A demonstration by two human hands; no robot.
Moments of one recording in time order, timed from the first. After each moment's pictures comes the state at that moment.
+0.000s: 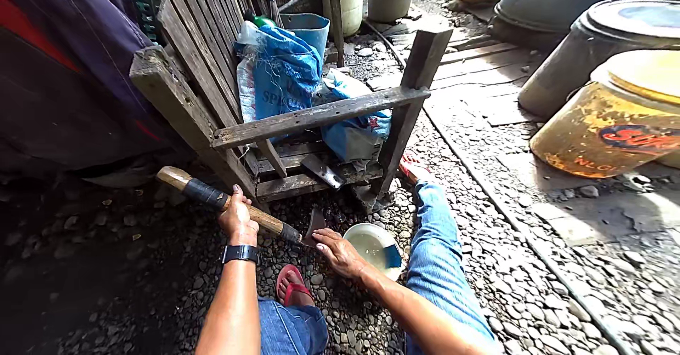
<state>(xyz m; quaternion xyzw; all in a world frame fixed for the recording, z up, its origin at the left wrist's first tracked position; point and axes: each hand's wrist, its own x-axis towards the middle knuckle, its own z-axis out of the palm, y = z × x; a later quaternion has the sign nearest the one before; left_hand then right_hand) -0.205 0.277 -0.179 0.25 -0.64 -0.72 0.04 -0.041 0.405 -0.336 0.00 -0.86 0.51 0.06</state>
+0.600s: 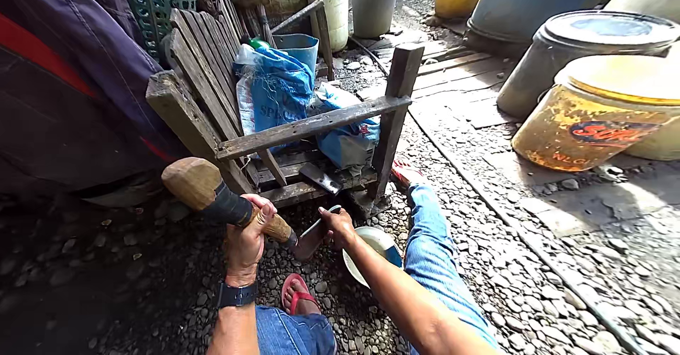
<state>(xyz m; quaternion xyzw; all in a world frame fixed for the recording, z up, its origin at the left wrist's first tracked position) -0.165 0.247 -0.156 -0.29 -0.53 -0.79 -0.05 -0.108 0.411 -0.285 -0.48 -0.47 0.74 0.06</state>
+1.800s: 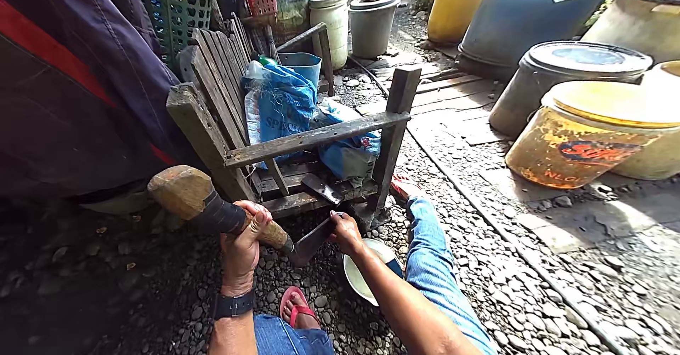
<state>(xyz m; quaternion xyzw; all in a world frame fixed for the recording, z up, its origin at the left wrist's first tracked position) -0.170 0.235 -0.146 -0.30 -0.49 -0.82 -0.01 -0.102 0.416 -0.265 -0.44 -0.48 0.75 0.10</state>
